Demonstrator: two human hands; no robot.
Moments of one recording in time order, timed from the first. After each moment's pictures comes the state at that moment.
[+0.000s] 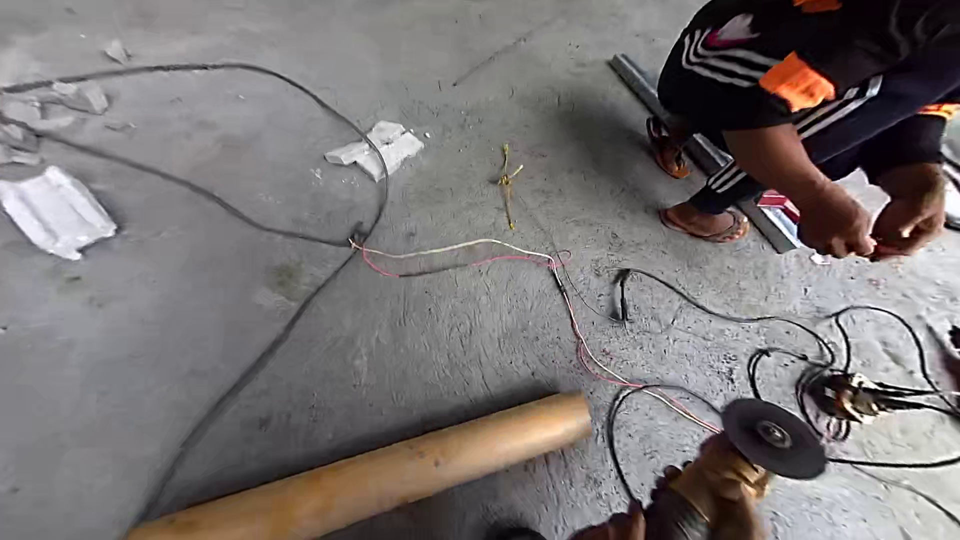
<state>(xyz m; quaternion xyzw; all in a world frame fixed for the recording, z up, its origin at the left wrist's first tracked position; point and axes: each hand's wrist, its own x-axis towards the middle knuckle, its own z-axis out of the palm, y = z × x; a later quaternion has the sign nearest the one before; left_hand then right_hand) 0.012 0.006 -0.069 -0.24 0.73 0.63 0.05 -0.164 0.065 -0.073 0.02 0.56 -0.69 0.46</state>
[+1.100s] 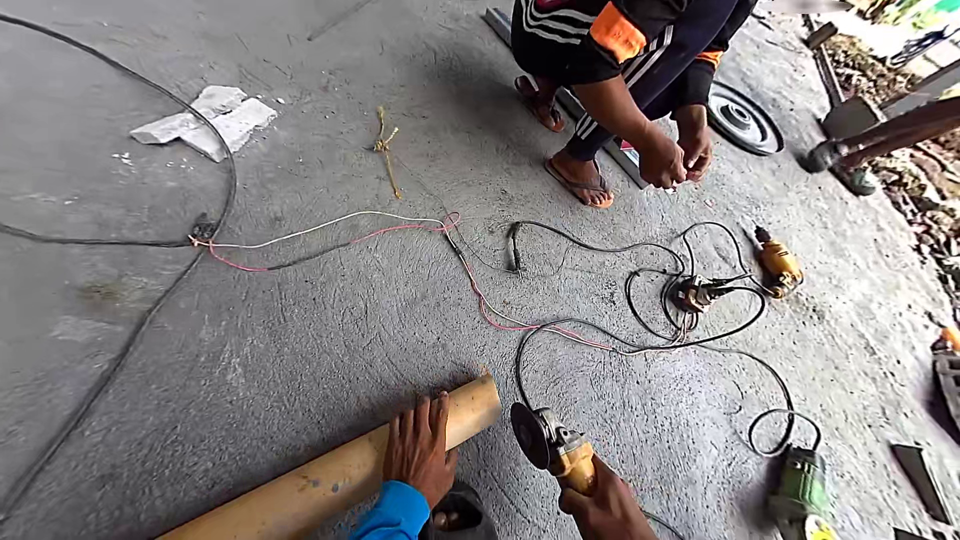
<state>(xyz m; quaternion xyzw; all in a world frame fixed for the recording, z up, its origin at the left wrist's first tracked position) 0.056 -0.022 -0.166 -0.42 0.89 0.15 0.01 -0.166 0.170 -0.078 -0.21 0.89 -0.07 0.40</state>
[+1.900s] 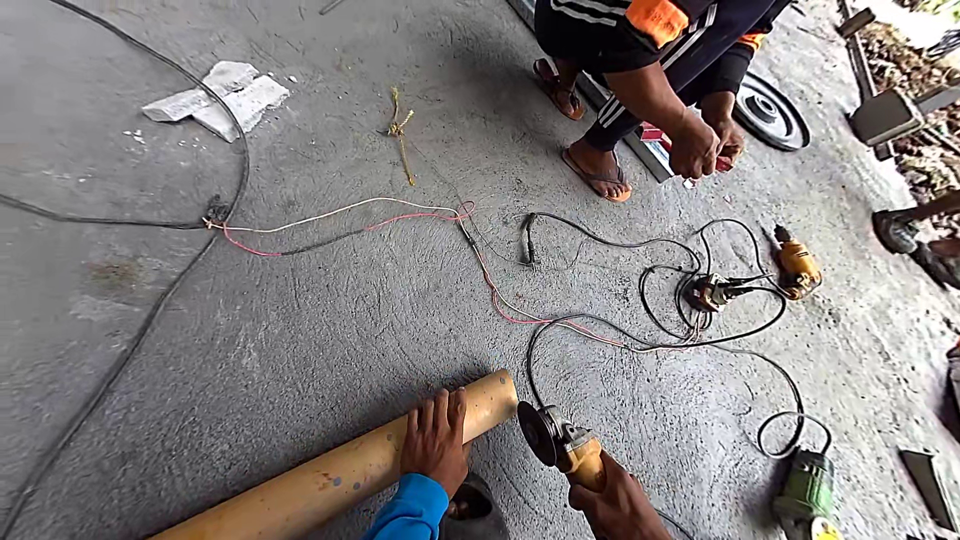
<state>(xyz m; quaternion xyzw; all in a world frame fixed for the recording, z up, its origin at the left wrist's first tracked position) 0.051 -0.017 -0.164 -0.42 0.90 0.12 0.04 -0.166 0.160 -0.075 -0.22 0.89 0.00 0.40</state>
